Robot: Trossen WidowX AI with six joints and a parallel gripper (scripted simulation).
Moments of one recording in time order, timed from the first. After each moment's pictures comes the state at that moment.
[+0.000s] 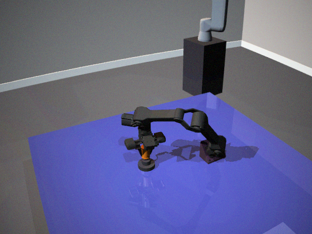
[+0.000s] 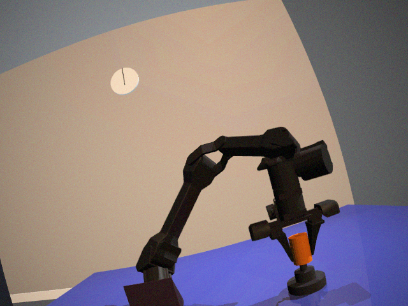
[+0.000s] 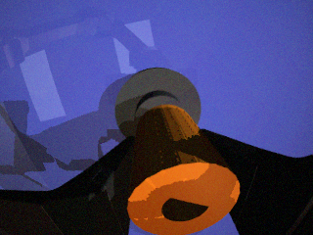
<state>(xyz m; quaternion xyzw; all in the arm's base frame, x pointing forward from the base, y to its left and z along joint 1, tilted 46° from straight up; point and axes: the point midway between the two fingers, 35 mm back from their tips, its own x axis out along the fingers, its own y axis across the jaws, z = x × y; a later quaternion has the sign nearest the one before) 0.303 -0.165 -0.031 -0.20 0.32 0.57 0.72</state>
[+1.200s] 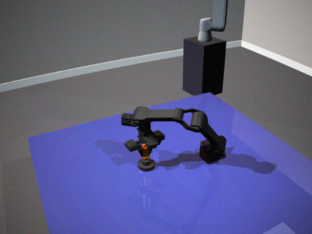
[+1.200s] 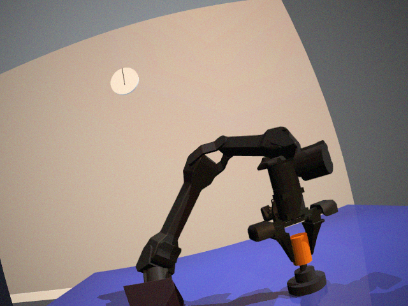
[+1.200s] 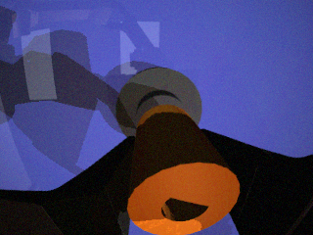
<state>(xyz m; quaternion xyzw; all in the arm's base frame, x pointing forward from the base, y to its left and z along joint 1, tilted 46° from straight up) 0.302 -0.166 -0.031 -0.27 0.26 0.61 0.70</state>
